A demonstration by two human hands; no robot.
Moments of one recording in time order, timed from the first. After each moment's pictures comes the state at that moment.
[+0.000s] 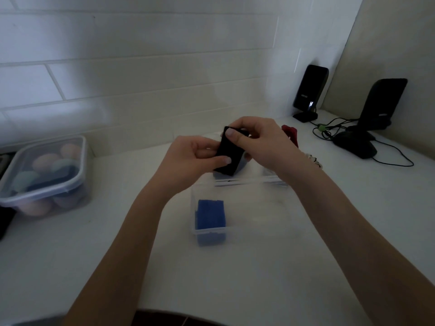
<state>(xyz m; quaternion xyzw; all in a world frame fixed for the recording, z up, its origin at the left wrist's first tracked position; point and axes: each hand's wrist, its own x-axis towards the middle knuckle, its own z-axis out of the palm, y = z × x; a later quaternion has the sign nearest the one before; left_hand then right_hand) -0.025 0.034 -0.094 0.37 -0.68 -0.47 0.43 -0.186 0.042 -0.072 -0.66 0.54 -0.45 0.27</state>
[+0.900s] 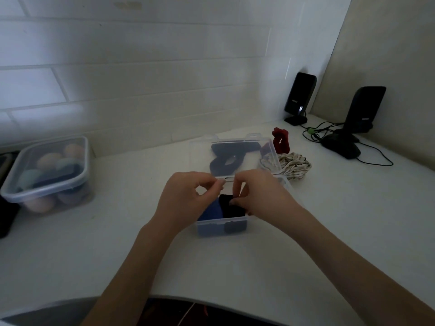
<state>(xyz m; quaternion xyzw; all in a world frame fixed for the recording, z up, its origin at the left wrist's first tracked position) -0.013 0.072 -0.137 0.37 -0.80 -0.16 0.43 -0.179 0.096 -0.117 -0.70 0.67 -0.18 0.17</state>
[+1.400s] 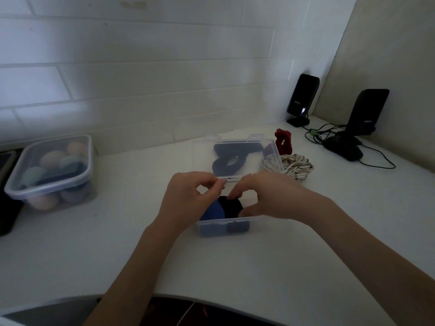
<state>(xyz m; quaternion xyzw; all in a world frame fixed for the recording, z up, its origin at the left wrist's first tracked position) -0.012 0.071 -0.142 0.38 -0.78 -0.17 0.46 -0.195 0.101 -0.094 -0.82 0.57 -0.01 0.08</state>
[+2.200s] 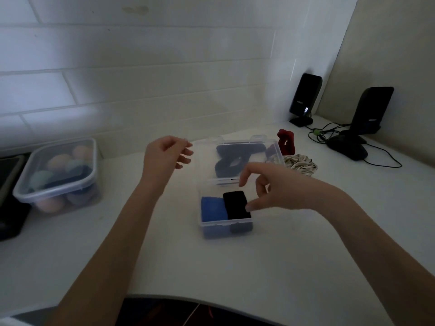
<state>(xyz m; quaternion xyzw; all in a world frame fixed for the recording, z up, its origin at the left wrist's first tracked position) 0.015 0.009 -0.114 0.48 -0.57 -0.39 0.54 -0.210 0.096 -0.087 -0.76 0.58 -0.12 0.27</state>
